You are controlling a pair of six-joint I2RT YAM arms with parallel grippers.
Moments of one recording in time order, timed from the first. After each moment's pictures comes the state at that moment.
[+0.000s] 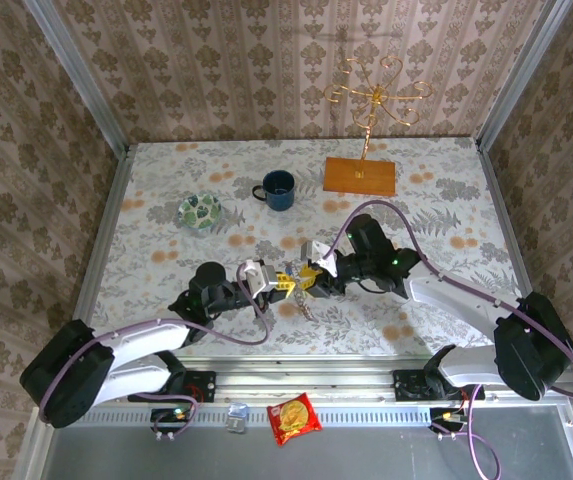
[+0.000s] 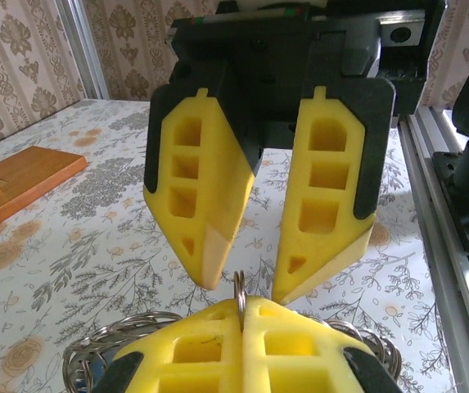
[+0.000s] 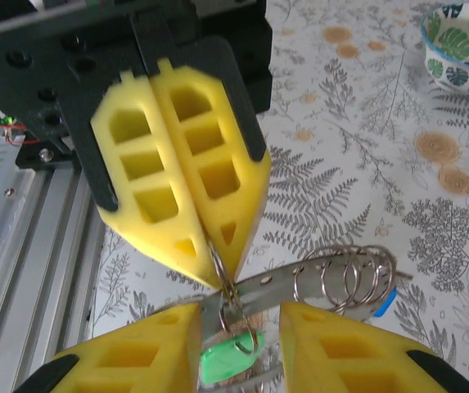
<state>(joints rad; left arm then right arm) -0.78 1.13 0.26 0.73 0.57 0.13 0.63 1.31 0.78 -0.16 -0.69 -0.47</state>
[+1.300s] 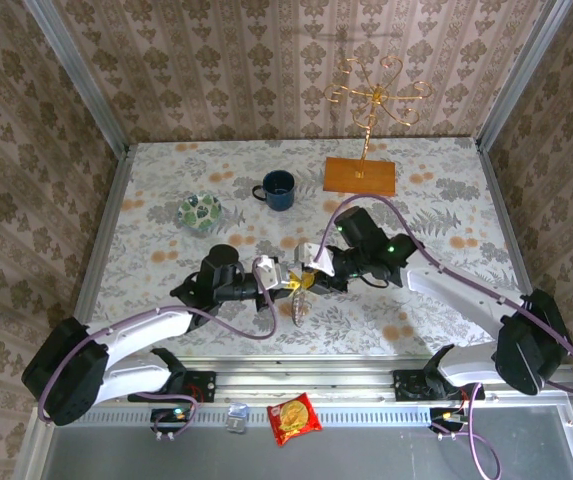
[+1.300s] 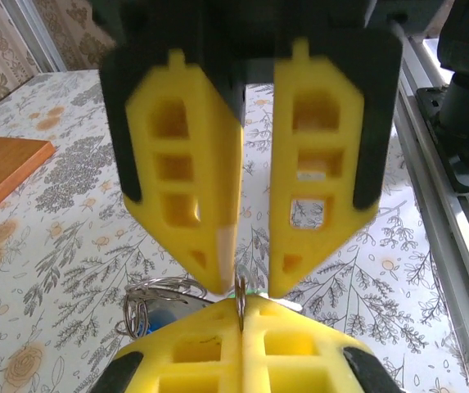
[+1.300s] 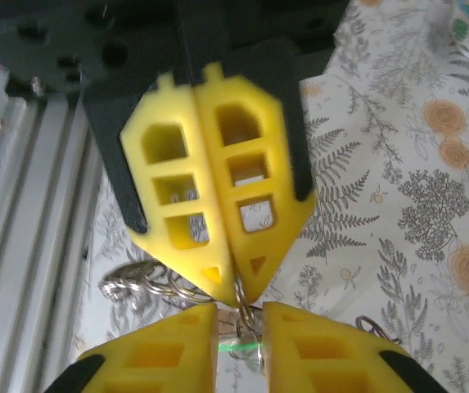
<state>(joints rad) -0.78 1.14 0.43 0.37 0.63 0.35 0.66 1.32 0.95 -0.48 -0.59 -0.64</state>
